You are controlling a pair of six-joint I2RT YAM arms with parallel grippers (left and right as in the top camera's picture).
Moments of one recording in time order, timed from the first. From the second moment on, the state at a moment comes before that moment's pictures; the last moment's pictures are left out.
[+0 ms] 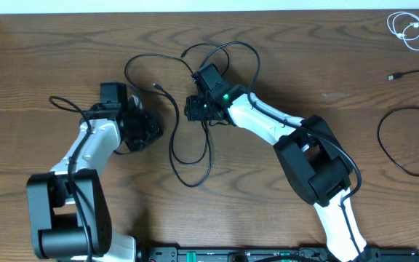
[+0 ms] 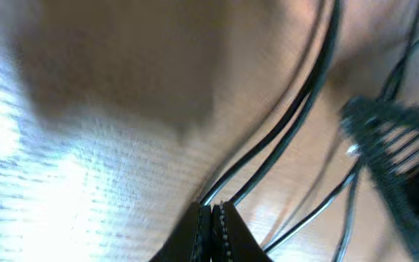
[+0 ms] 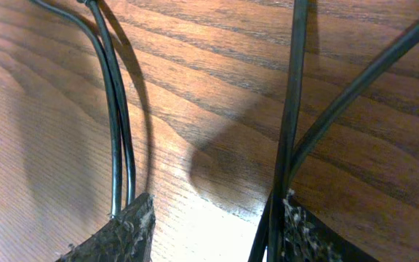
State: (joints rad) left arm 0.06 1.68 0.94 -0.58 0.43 -0.54; right arm 0.68 2.27 1.62 -0.37 -0.23 0.59
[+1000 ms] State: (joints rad) left arm -0.04 1.79 0.89 -0.48 0.57 -0.62; right arm 0.76 2.29 1.62 -0.25 -0.15 0.52
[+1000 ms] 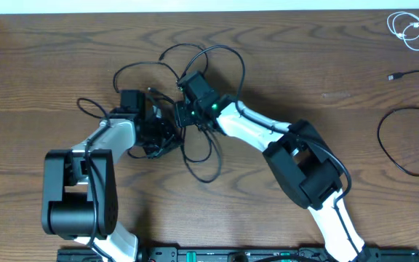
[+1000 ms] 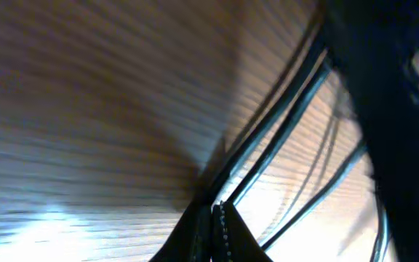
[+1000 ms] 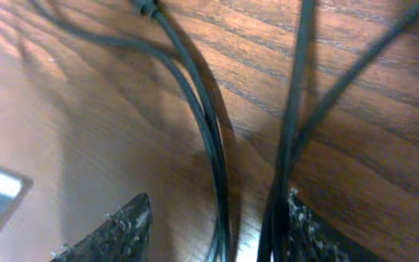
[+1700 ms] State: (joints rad) left arm -0.05 1.79 0.89 -0.39 0.61 -0.64; right arm 0.79 2.31 1.64 -0.29 0.06 0.49
